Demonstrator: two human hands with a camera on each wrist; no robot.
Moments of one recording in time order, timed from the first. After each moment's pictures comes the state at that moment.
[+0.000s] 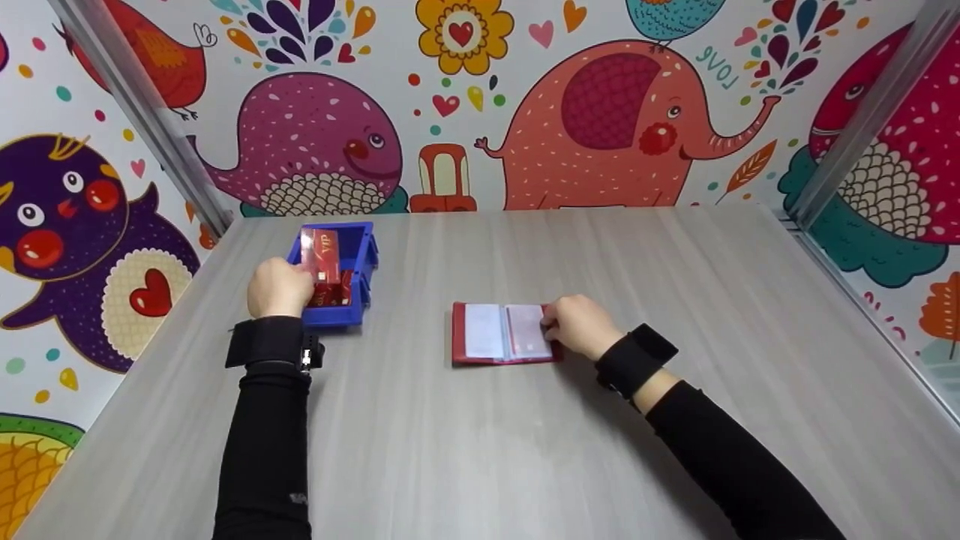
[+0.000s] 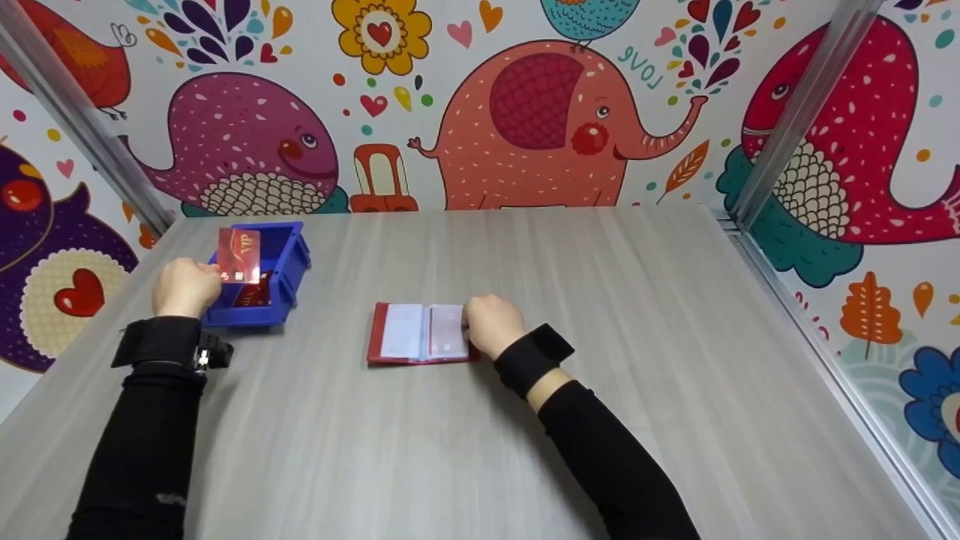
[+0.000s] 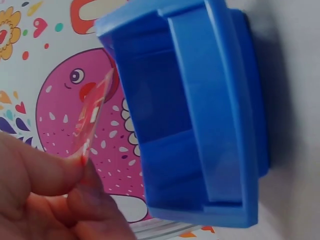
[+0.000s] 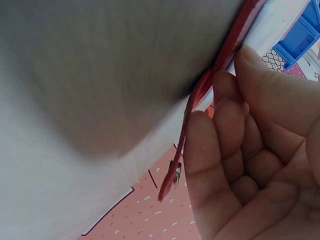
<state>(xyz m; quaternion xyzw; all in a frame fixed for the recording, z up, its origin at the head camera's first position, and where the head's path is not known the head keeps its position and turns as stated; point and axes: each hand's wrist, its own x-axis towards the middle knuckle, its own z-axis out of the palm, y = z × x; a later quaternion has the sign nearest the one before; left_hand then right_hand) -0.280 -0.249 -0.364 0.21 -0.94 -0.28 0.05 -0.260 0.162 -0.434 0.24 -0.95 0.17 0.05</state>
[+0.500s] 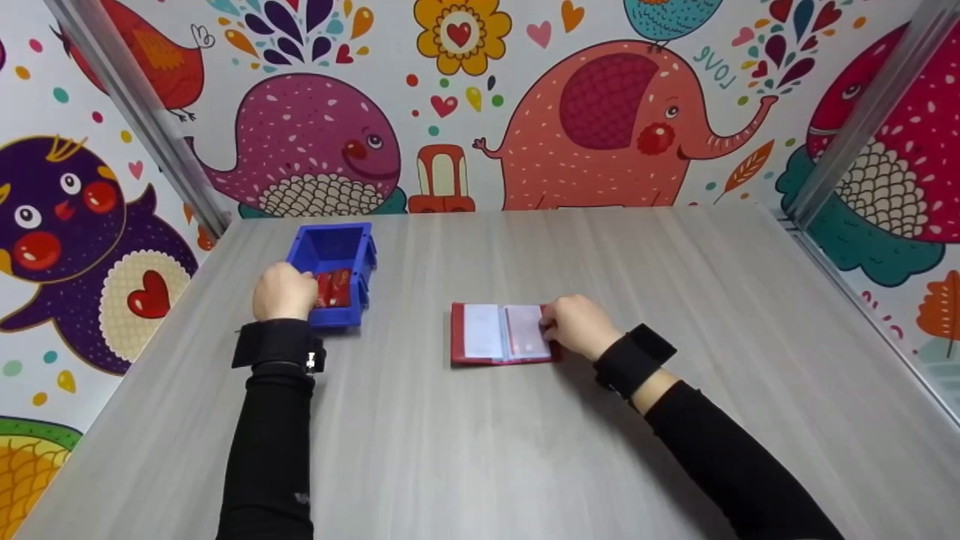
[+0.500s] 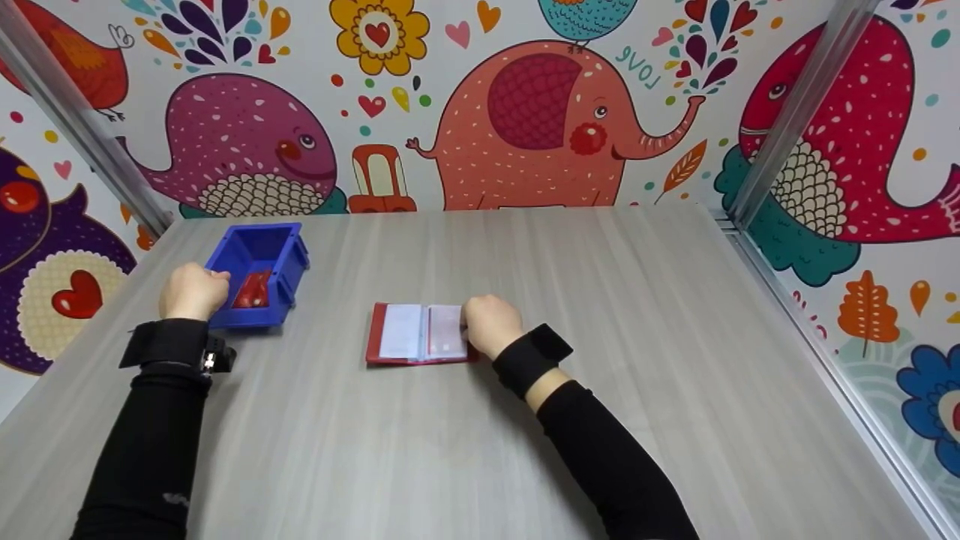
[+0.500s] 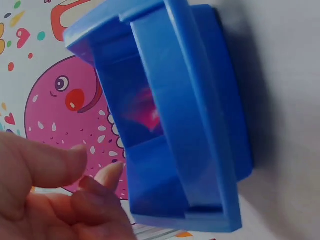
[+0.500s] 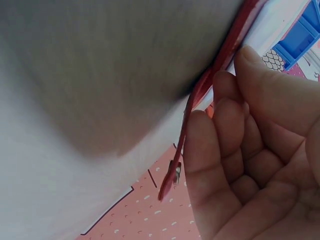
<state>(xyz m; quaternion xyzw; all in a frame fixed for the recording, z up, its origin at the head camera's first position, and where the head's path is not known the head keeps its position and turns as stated) -0.282 -0.245 -0.371 0.19 -0.95 -0.26 0.03 -0.260 0.161 -0.434 0.24 -0.95 0.17 0.05</state>
